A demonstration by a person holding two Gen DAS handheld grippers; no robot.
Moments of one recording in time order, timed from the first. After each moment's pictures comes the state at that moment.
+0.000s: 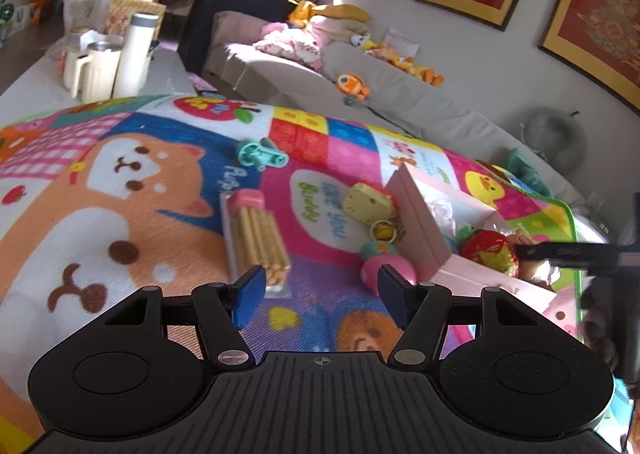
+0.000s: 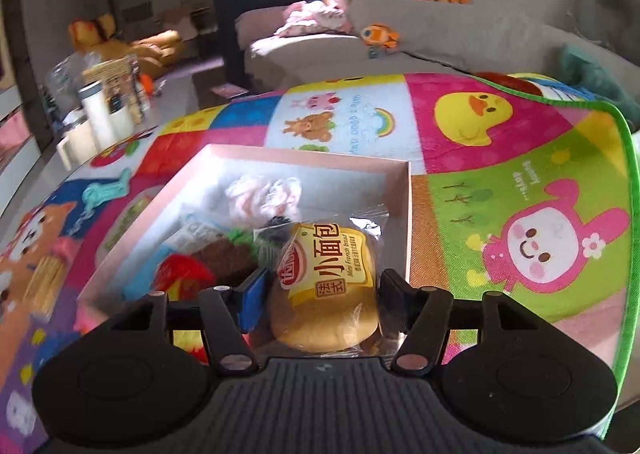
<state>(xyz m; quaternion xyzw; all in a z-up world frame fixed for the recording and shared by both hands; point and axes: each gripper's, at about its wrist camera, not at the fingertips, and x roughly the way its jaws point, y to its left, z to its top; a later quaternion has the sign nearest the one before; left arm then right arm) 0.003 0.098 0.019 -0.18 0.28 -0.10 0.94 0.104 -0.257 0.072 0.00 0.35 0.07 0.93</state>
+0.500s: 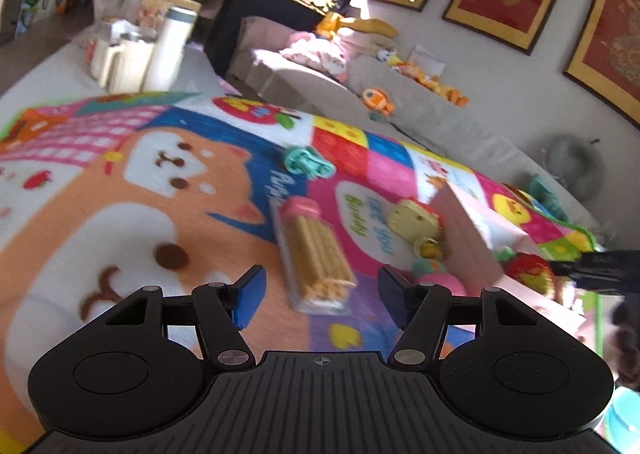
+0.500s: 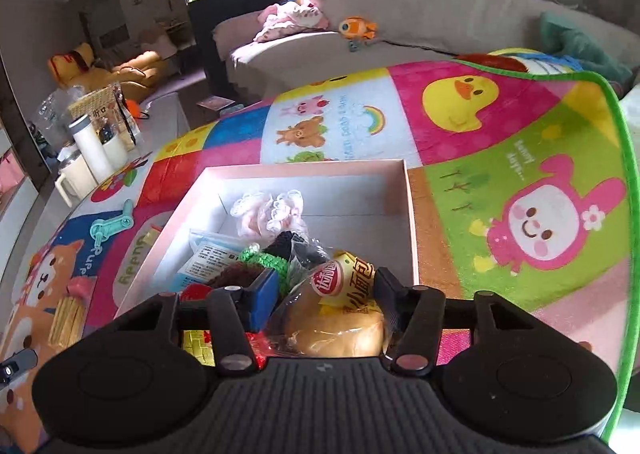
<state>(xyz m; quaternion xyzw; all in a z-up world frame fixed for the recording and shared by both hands) 0.014 0.132 0.000 -0.21 0.26 -0.06 0.94 0.109 -0.250 0.077 0.05 0.36 0.02 0.93</state>
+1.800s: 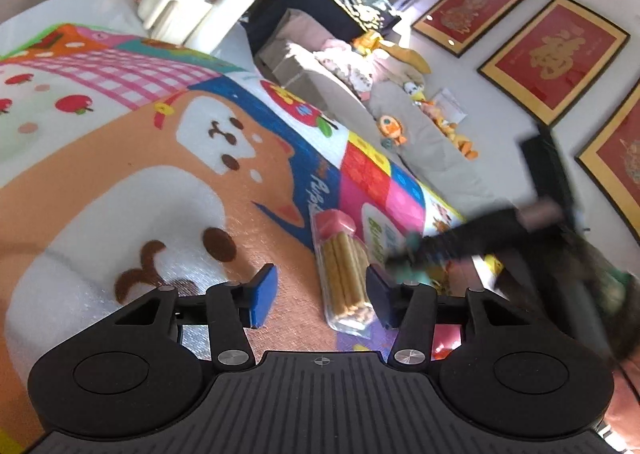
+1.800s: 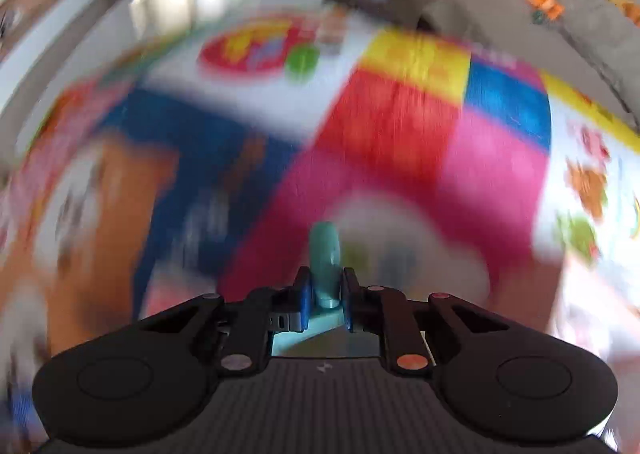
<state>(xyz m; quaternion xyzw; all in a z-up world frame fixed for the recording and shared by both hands) 0.016 0.174 -0.027 -0.36 0.25 -0.06 0.90 0.217 -0.006 0.041 -0.18 0.54 0.18 0.80</state>
